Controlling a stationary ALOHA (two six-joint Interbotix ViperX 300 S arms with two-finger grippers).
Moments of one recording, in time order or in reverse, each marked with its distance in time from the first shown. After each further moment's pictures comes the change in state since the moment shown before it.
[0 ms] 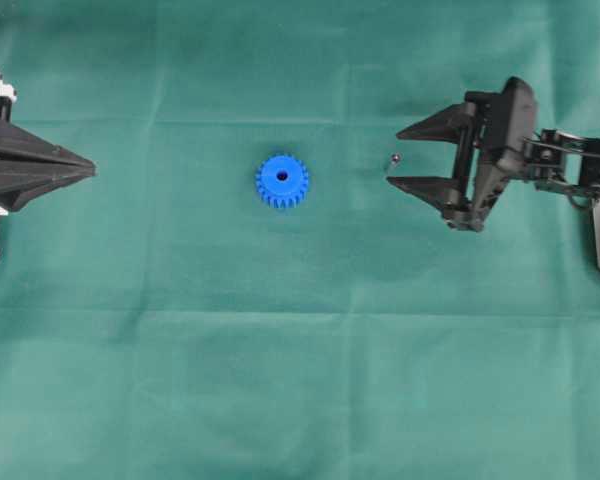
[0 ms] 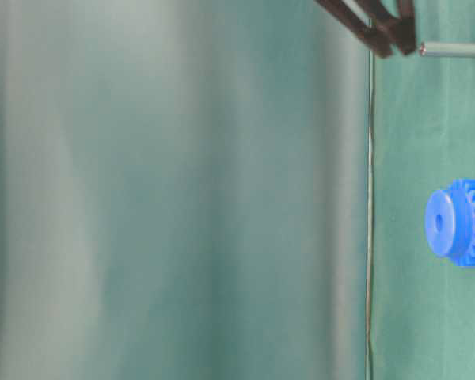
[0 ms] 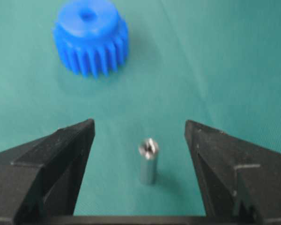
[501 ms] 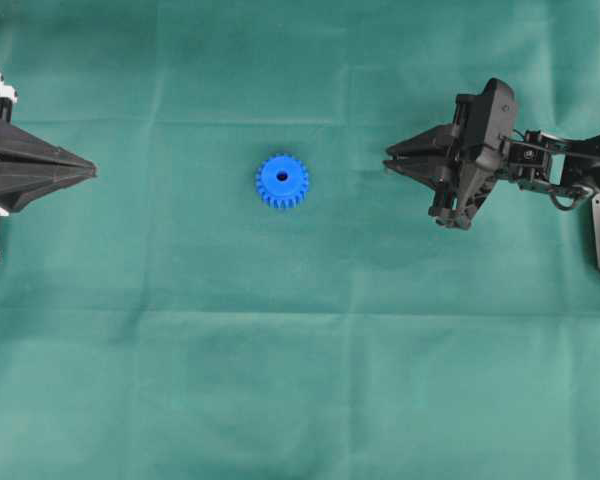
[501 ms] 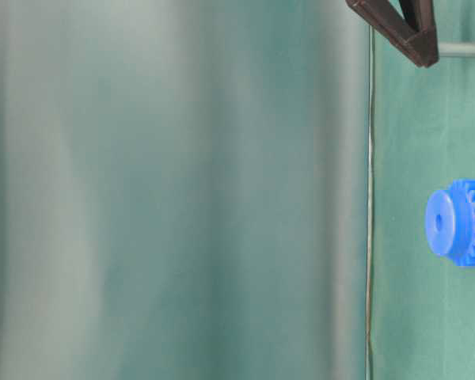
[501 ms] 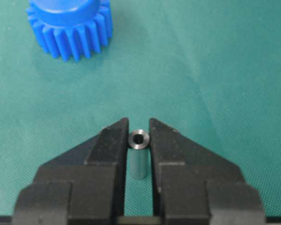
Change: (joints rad) left arm 0.000 0.000 0.000 0.000 0.009 0.000; right arm -0.008 0.071 -0.020 0.025 -0.028 -0.002
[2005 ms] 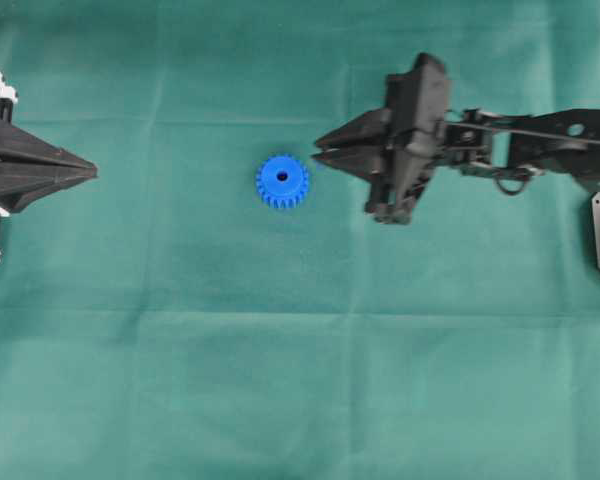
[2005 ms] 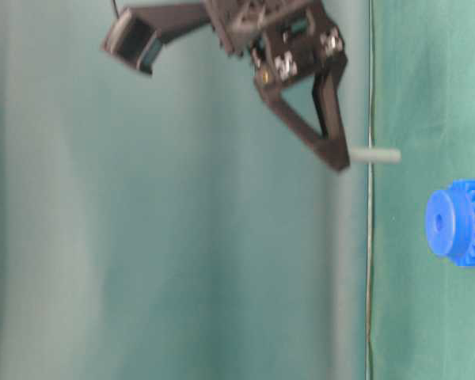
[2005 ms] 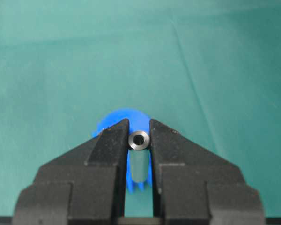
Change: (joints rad) left arm 0.002 0.000 0.000 0.000 0.014 -0.005; right arm 0.078 -0.066 -0.347 -0.017 0.374 0.002
